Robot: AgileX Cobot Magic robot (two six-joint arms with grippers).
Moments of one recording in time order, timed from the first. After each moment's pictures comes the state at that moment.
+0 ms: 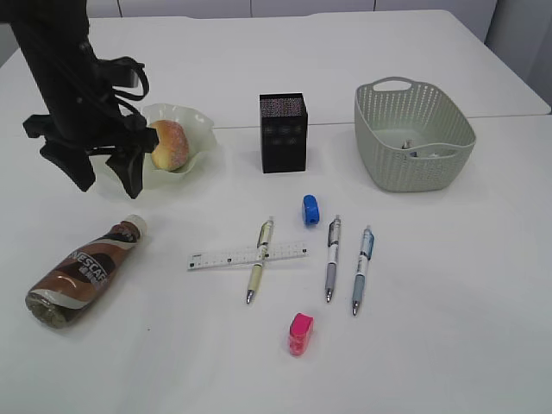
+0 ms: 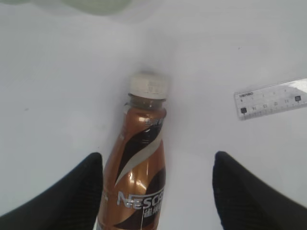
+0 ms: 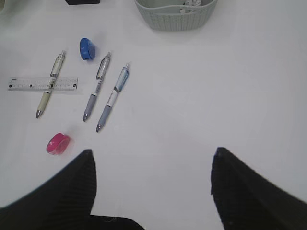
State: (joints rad) left arm -0.31 2.06 -1.74 0.00 1.23 -0.11; right arm 0.05 1.11 -1.31 0.10 1.25 0.01
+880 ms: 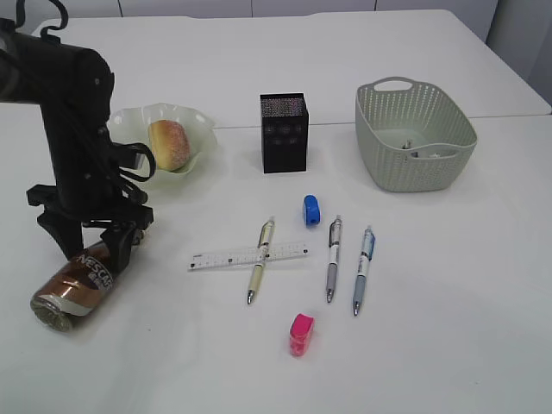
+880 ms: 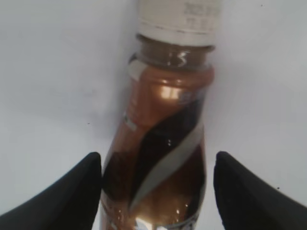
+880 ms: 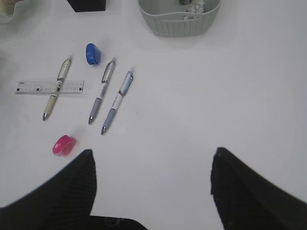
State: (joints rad) left arm -0.31 2.17 -1.58 0.04 1.21 -0.11; right arm 0.05 1.08 -1.30 0.10 1.26 0.01
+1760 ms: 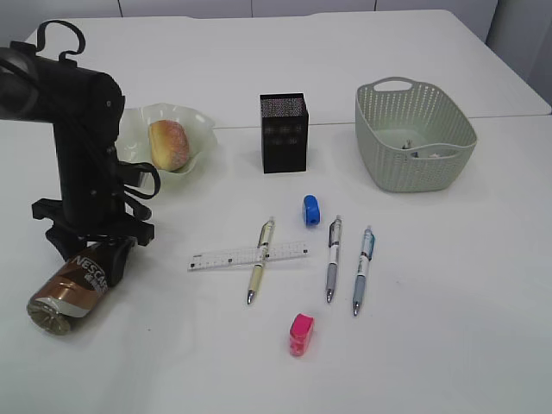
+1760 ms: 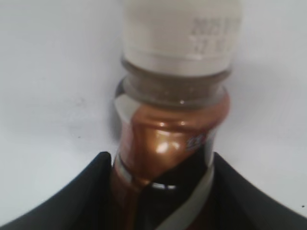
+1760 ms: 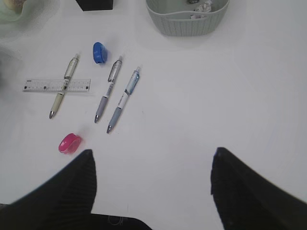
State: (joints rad) left arm -0.31 2.24 -1.58 0.07 1.21 -0.11; right arm 0.05 1.08 -1.30 0.13 1.26 0.00
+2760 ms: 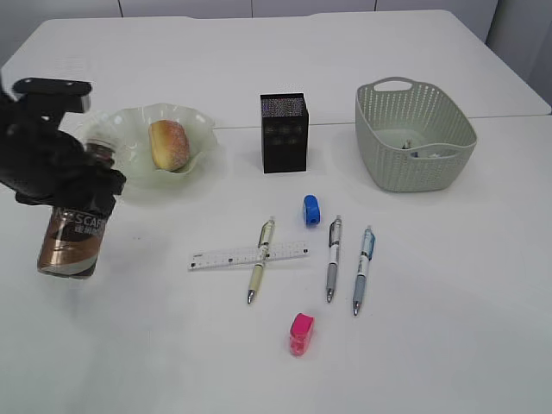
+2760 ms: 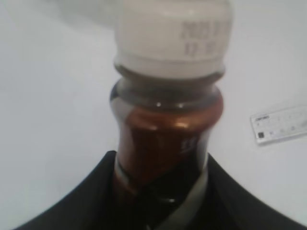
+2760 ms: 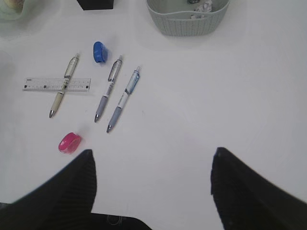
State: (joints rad) left arm -0.29 1.76 -1.13 0.08 0.59 -0.20; right arm 0.05 1.08 -1.30 0.13 1.26 -0.01
